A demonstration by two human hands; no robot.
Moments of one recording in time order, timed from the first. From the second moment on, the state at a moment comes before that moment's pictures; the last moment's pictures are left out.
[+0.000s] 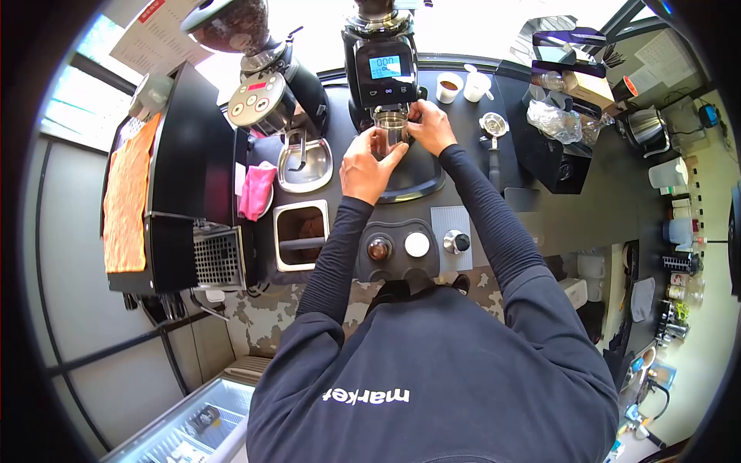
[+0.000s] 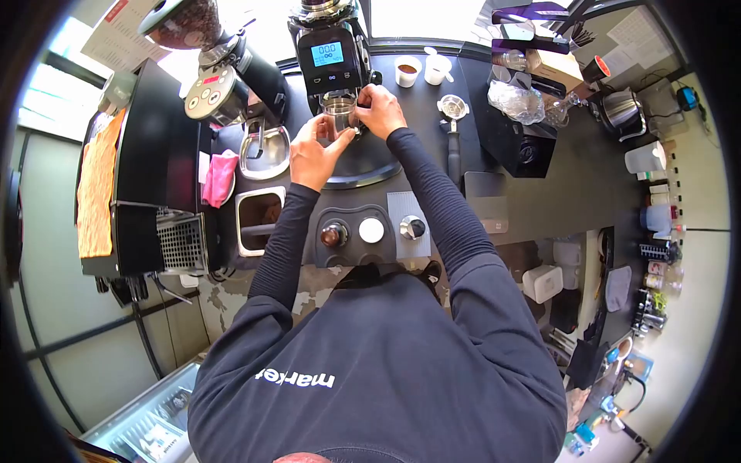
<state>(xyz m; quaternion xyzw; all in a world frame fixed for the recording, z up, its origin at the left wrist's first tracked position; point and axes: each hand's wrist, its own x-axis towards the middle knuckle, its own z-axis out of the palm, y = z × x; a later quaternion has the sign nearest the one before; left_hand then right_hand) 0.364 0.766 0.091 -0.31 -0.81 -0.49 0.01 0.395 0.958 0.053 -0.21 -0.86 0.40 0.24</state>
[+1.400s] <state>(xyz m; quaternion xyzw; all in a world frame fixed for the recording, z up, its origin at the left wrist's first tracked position) 0.348 0.777 0.083 -0.30 -0.84 -0.45 0.04 0.382 0.968 0.074 -0.21 -0.92 0.26 0.20</state>
